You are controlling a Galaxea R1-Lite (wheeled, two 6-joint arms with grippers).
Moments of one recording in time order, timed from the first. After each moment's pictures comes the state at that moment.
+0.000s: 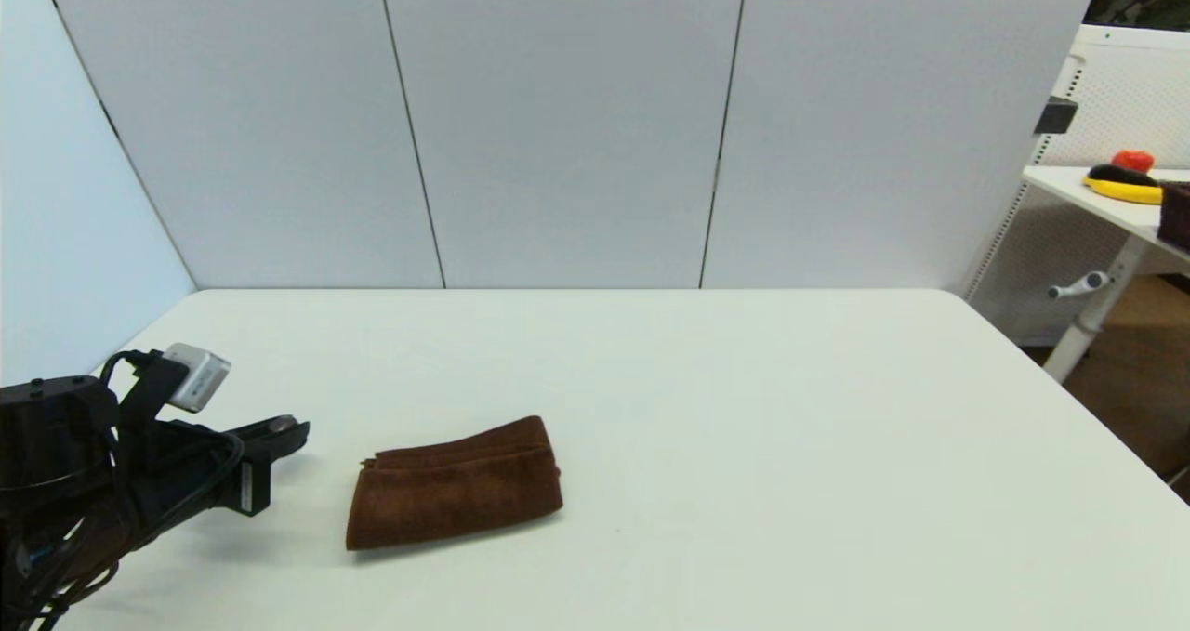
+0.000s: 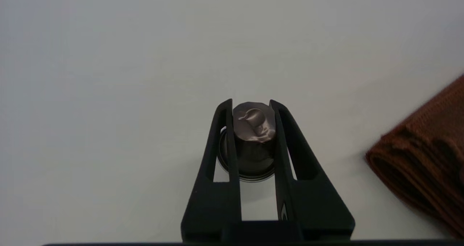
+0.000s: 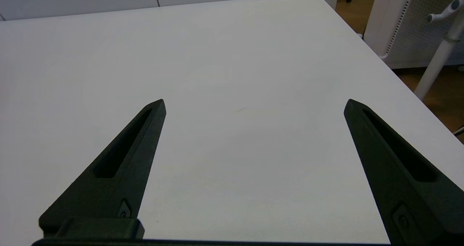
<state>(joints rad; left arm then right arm) 0.09 1.70 -0.21 -1.07 -0.37 0.20 0.00 0.00 0.00 0.00 -0.04 0.07</state>
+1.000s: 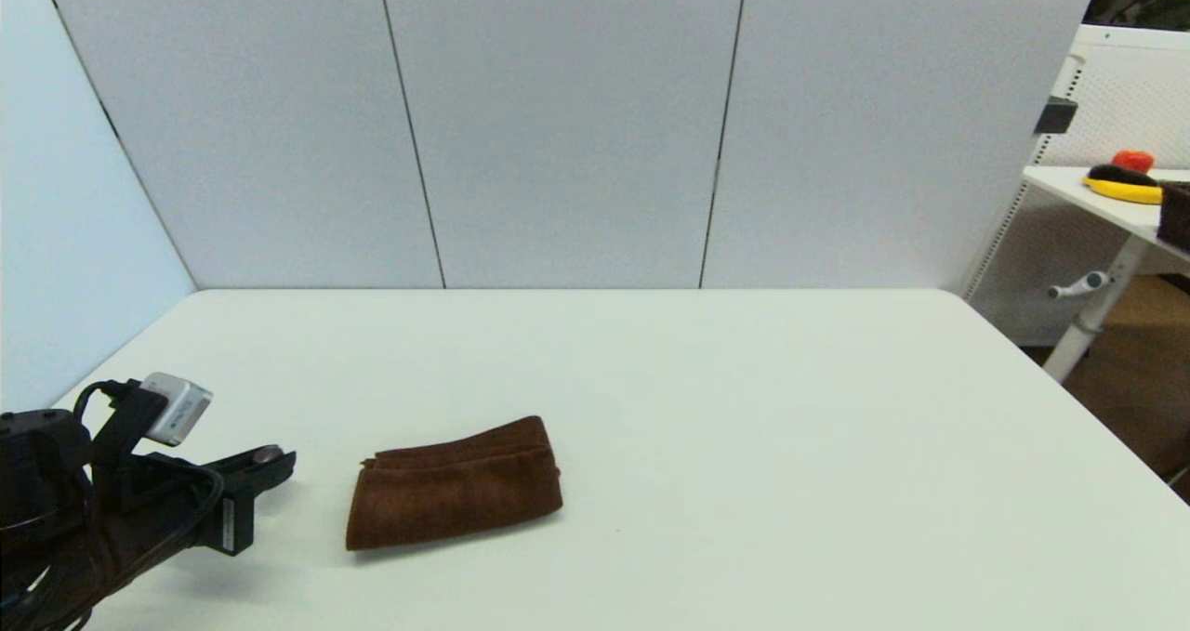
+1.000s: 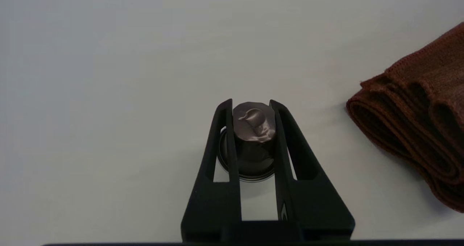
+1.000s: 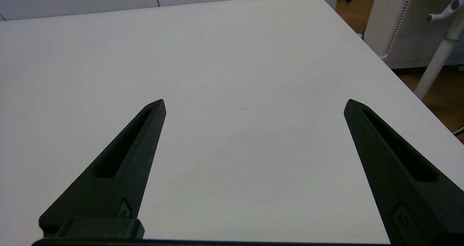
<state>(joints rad) 0.10 1.63 -0.10 -1.07 -0.35 0.19 0.00 0.00 0.00 0.00 -0.04 0.07</state>
